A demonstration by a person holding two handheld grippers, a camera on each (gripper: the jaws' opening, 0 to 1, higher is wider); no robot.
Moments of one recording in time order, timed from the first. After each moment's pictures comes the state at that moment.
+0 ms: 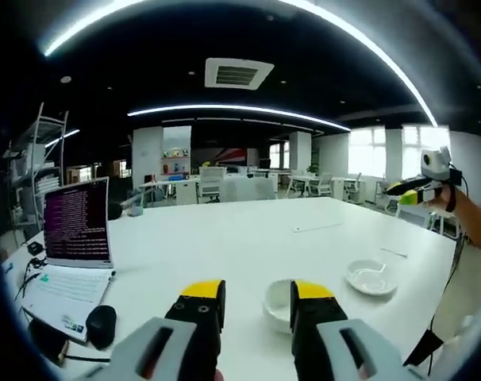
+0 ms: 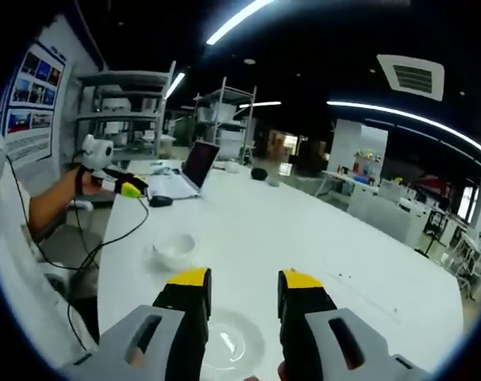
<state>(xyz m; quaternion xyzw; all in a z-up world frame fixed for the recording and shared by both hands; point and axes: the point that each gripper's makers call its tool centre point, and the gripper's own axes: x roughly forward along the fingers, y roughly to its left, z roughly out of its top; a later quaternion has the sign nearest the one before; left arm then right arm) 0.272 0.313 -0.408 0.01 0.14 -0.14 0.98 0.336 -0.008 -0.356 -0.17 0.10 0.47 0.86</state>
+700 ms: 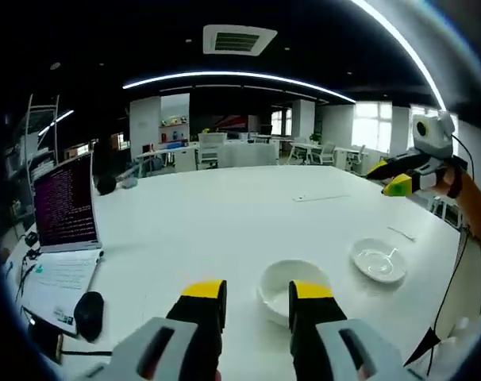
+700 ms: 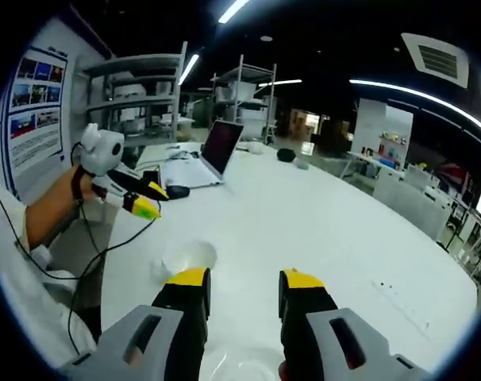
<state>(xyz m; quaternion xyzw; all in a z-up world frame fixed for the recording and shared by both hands) 0.302 0.290 -0.445 0.02 0.24 -0.13 0.96 0.354 0.103 -0.388 -0.19 0.17 0.52 0.82</state>
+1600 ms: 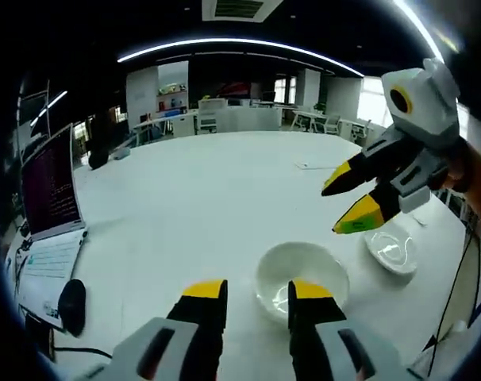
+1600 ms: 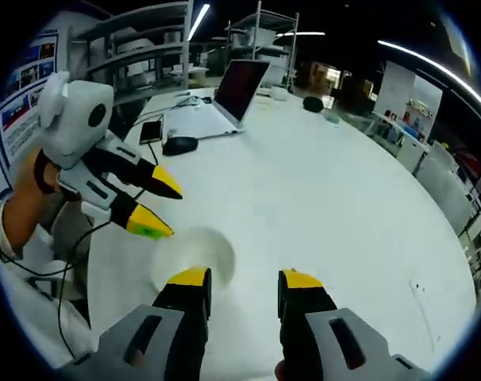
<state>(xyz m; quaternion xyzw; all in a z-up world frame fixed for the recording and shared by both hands) 0.320 0.270 -0.482 0.02 0.33 -0.12 0.94 0.365 0.186 -0.465 -0.27 0.29 0.52 0.76</state>
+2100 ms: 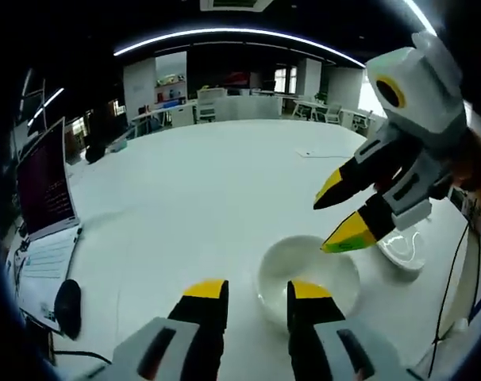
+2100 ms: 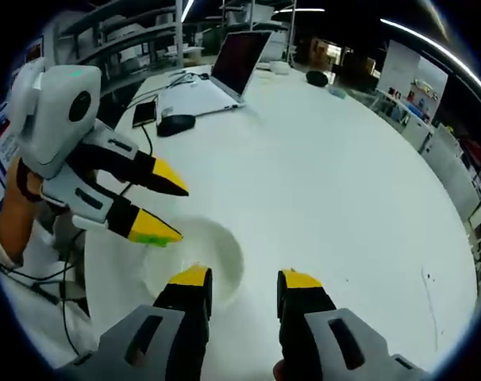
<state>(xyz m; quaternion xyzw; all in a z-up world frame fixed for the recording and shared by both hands) 0.318 0.263 -0.496 0.03 0.35 -0.13 0.93 0.364 0.193 -0.492 -0.29 0.35 0.50 0.74</state>
